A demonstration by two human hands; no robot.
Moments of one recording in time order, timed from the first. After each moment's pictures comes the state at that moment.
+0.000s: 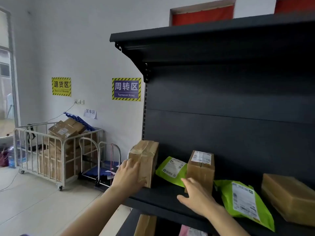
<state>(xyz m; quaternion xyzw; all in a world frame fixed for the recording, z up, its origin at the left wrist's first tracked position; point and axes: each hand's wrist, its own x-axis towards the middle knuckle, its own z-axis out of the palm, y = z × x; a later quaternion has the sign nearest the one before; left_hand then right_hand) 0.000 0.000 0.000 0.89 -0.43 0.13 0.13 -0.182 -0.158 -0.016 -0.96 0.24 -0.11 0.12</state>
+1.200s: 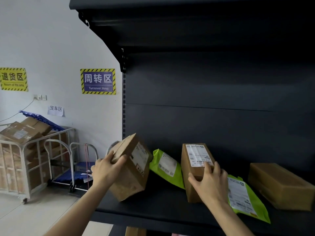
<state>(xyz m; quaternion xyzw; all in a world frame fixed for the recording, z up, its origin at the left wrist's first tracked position) 0.068 -0.040 0.006 0.83 -0.27 0.00 0.48 -0.176 -0.208 -0.024 -0.79 0.54 -0.28 -0.05</state>
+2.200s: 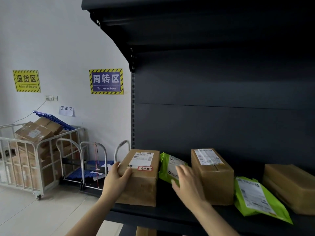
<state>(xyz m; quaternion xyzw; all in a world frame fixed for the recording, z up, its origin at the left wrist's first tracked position) 0.077 -0.035 -0.032 0.78 -0.28 -0.05 0.56 -0.100 -0.185 -0.045 -0.91 0.28 -0.31 0.00</state>
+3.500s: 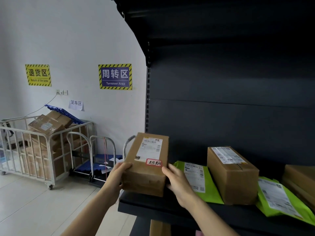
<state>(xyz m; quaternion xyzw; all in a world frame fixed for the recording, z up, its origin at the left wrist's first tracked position) 0.109 0.010 -0.033 0.61 -0.21 -0.29 0.71 -0.035 -0.115 -0.032 -0.69 0.23 -0.26 0.64</state>
